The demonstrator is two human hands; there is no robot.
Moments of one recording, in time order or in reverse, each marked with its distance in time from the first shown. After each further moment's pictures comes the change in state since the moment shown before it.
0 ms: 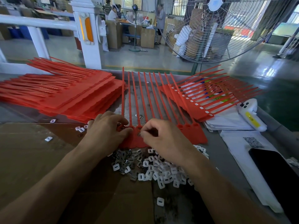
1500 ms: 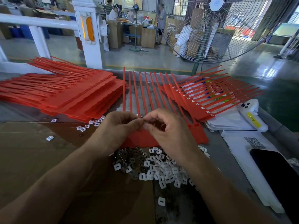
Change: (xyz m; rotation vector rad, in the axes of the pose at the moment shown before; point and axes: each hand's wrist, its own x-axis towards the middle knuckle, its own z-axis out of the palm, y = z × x) left_hand -0.009 0.023 -0.010 -0.841 -0.181 0.007; right_hand 0.001 -0.007 -0.005 0.023 0.224 -0.115
